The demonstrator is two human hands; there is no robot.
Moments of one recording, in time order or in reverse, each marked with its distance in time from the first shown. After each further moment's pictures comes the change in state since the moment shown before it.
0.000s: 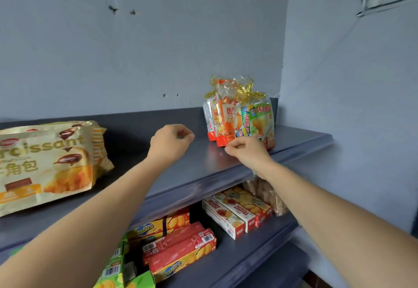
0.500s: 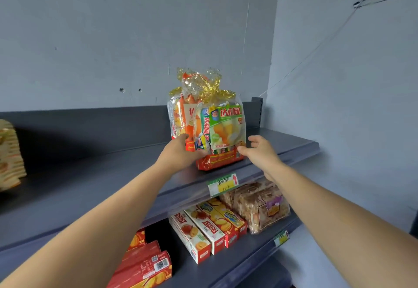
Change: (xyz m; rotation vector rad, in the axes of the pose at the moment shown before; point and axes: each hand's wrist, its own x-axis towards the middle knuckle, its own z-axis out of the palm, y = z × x) left_hand 0.074 0.051 0.163 -0.115 -0.241 -0.163; right_hand 0.107 0.120 -0.106 0.055 0.093 0.192
